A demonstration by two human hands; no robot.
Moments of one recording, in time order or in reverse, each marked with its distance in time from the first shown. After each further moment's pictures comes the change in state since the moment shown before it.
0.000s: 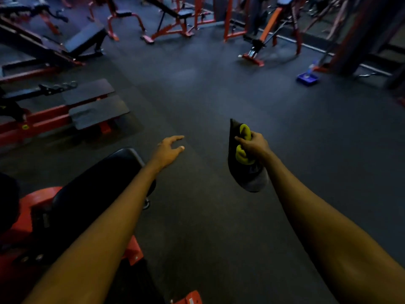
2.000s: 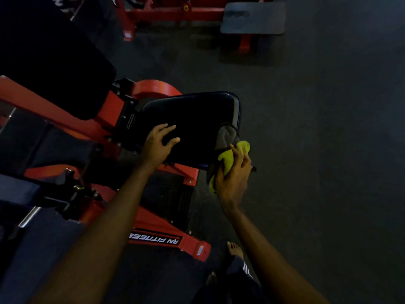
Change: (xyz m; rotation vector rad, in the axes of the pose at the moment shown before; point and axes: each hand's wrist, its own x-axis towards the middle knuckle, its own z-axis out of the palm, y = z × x) left_hand -0.106 -0.264 -0.029 0.152 0.663 -0.616; right_hand -0.041 0.008 0.352 0.131 -0.427 -0.478
